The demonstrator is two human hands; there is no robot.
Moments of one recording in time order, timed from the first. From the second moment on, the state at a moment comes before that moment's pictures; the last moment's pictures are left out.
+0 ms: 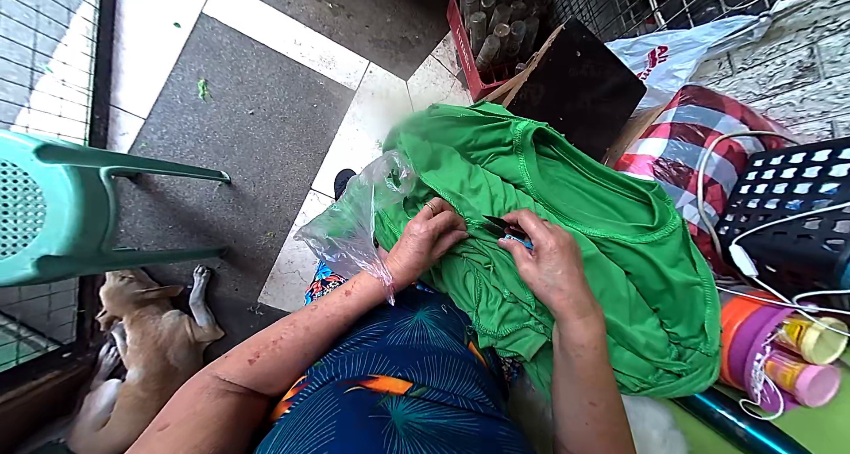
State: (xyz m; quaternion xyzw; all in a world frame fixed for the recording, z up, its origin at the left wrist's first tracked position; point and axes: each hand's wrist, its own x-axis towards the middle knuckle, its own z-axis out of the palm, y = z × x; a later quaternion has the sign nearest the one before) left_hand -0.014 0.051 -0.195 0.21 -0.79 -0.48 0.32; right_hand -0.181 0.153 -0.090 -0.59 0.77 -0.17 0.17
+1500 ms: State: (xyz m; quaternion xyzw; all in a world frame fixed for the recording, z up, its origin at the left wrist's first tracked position) left_hand 0.026 0.044 -0.158 0.20 -0.47 -0.86 0.06; right_hand -0.179 0.151 -0.108 -0.59 0.74 -0.28 0.17
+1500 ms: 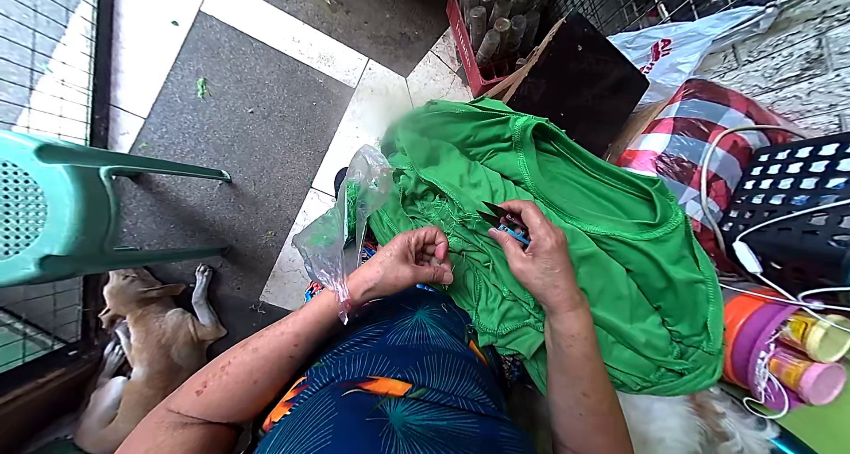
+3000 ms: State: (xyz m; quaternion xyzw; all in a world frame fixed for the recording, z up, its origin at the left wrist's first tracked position) left_hand 0.070 -0.001 -0.145 0.26 -0.85 -0.45 0.02; right_hand -0.200 0.159 -0.063 -0.54 0.79 -0.20 0.20
